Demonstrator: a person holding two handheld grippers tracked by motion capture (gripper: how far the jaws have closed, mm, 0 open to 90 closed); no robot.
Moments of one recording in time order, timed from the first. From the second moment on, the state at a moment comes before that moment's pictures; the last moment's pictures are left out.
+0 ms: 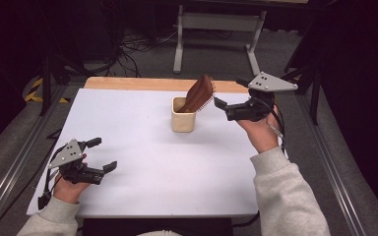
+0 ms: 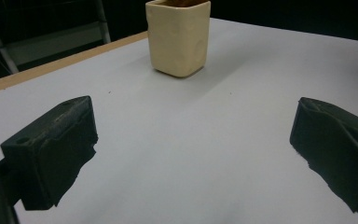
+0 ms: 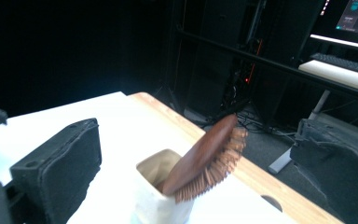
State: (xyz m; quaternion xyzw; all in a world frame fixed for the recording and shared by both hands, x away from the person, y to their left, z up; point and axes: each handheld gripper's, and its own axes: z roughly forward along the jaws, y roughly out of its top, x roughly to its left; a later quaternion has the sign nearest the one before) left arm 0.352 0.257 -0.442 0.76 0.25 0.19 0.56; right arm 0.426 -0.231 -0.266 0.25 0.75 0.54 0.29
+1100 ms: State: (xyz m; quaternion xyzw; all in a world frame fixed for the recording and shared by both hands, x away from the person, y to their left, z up) left arm 0.352 0.257 -0.442 0.76 0.26 0.19 0.56; right arm 0.352 -0.304 -0.383 0.27 0.78 0.53 0.20
